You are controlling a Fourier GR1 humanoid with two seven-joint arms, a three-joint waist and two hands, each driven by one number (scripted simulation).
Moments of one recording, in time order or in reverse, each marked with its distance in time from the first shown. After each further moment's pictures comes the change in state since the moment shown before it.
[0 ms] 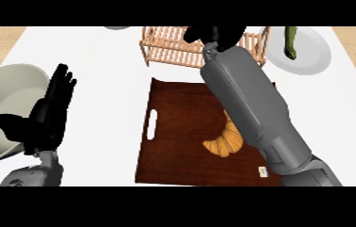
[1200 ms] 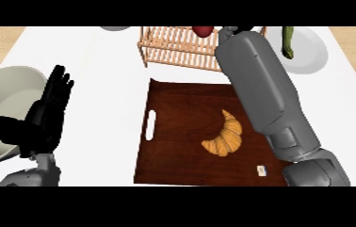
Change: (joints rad) left arm 0.016 -0.005 0.011 -0.030 -0.006 -0.011 0.020; right arm -0.070 -0.023 -0.217 0.114 -0.289 -0.290 -0.312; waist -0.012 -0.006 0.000
